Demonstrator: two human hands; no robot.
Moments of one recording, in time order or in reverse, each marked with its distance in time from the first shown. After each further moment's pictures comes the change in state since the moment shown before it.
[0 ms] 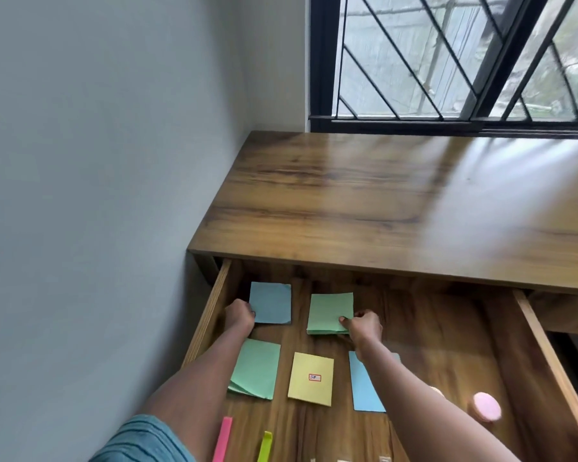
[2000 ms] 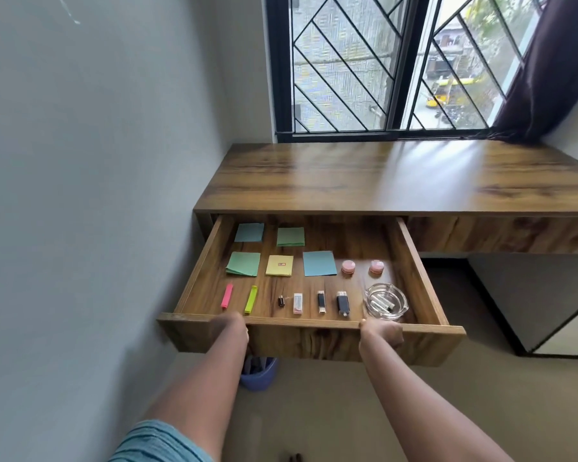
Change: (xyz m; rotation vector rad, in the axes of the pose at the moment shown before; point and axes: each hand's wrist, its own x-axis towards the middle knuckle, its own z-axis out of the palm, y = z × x) left_hand -0.279 -0.109 0.014 -0.801 0.110 -0.347; right_hand -0.215 0.163 -0.154 0.439 0.505 0.253
